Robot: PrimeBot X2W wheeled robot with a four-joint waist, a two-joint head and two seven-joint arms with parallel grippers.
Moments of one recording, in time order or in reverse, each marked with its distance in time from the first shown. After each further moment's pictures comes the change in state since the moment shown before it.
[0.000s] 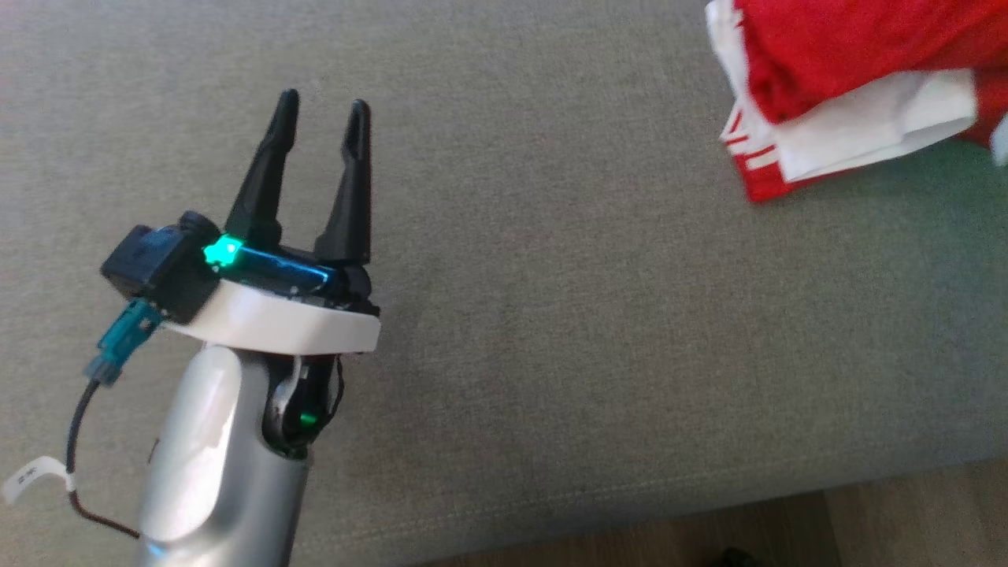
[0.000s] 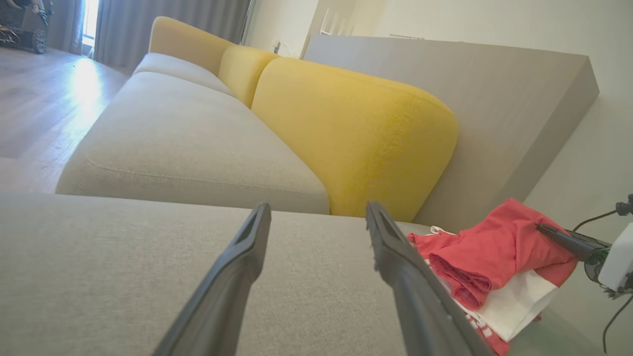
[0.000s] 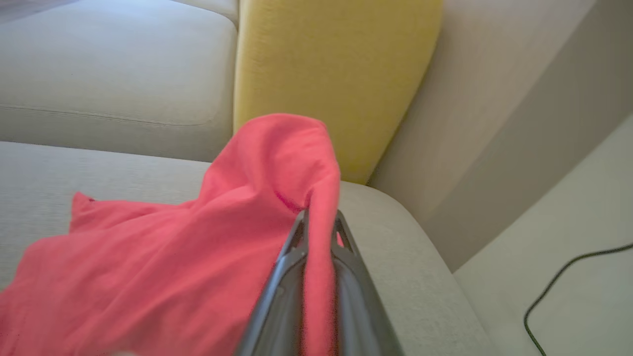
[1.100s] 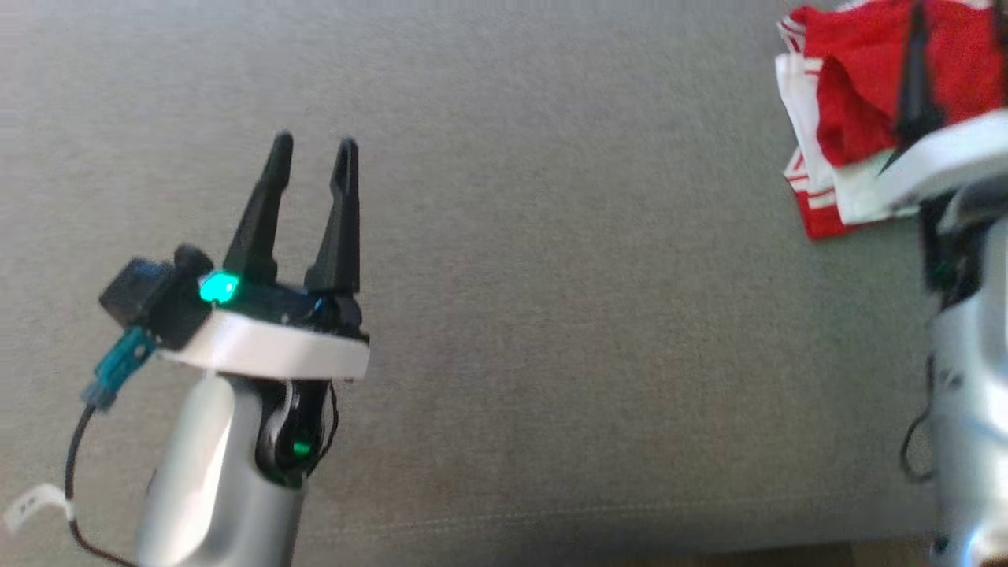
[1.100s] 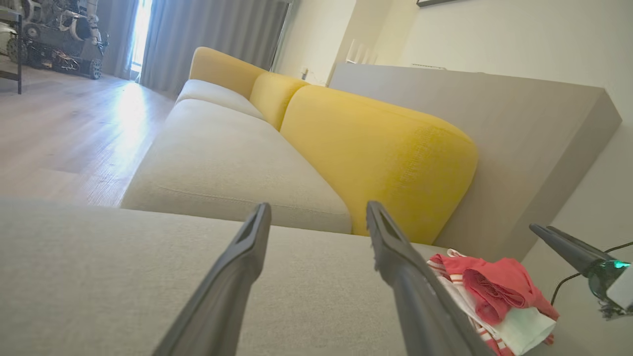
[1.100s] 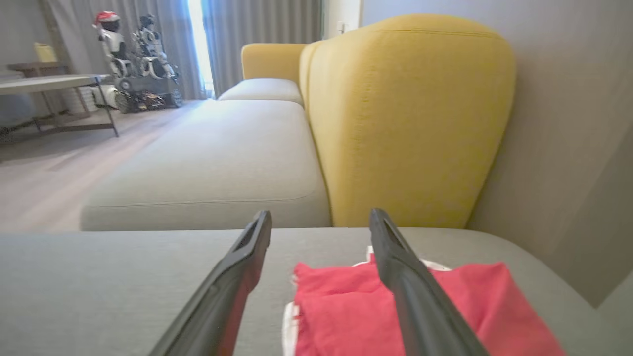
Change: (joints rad) left arm 0.041 0.001 0.012 0.018 -0.046 0.000 0.000; right arm 0.116 0.218 -0.092 -0.208 0.005 0.000 0.009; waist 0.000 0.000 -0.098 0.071
